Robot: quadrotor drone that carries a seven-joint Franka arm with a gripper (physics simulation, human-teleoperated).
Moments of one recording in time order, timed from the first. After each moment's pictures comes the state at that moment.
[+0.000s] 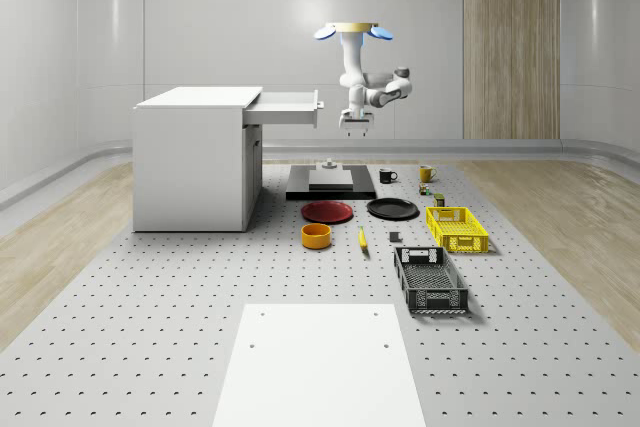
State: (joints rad) arm 1.25 -1.61 -1.37 -2.81 1.74 1.67 -0.13
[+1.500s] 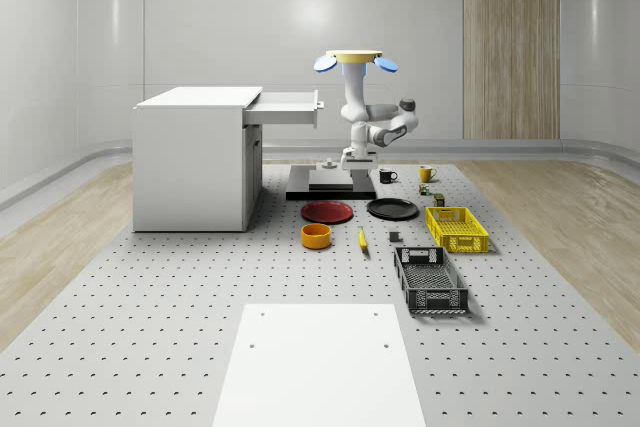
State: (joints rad) arm 1.25 -1.60 -1.37 -2.81 1.75 1.66 -0.13
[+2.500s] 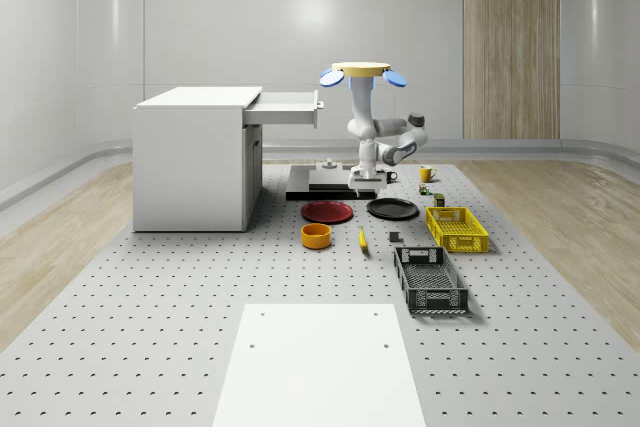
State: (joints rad) arm 1.24 -1.59 -1.37 -2.81 1.75 1.66 -0.13
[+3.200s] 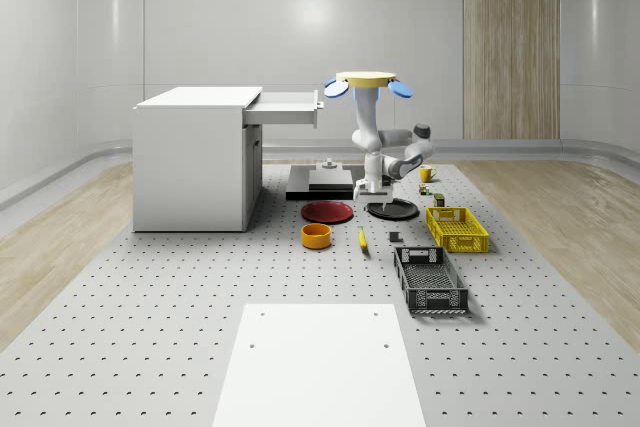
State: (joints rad) arm 1.24 -1.59 -1.37 -2.81 1.75 1.66 -0.13
